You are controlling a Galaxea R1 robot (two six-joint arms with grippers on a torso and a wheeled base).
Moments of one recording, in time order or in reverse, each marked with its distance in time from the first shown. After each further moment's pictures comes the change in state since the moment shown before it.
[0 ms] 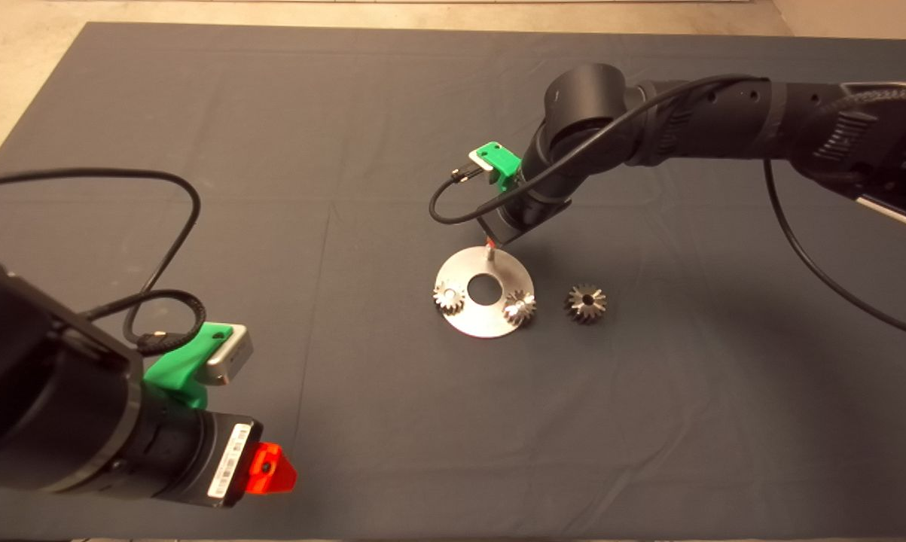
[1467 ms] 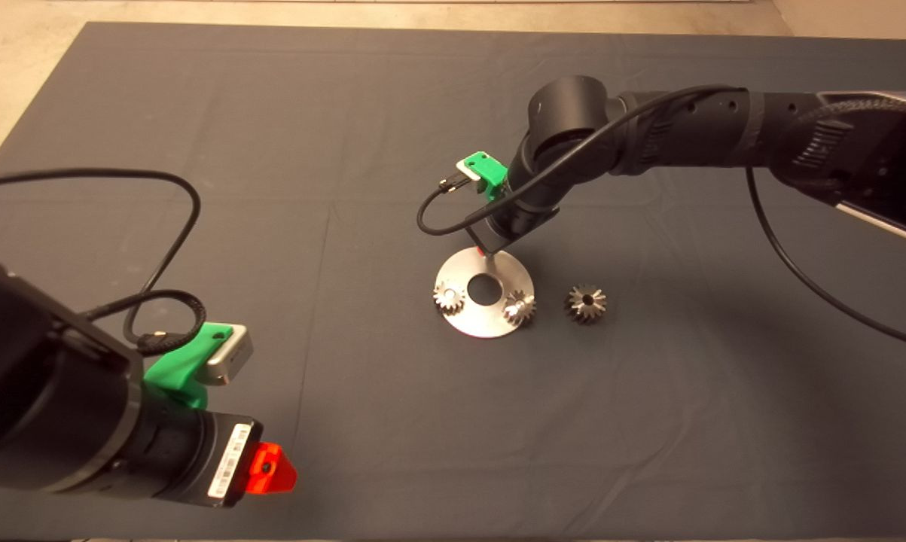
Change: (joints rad) left arm 0.000 0.000 0.000 0.000 0.000 0.000; right arm -0.017 0.030 -0.011 0.000 -0.013 -0.003
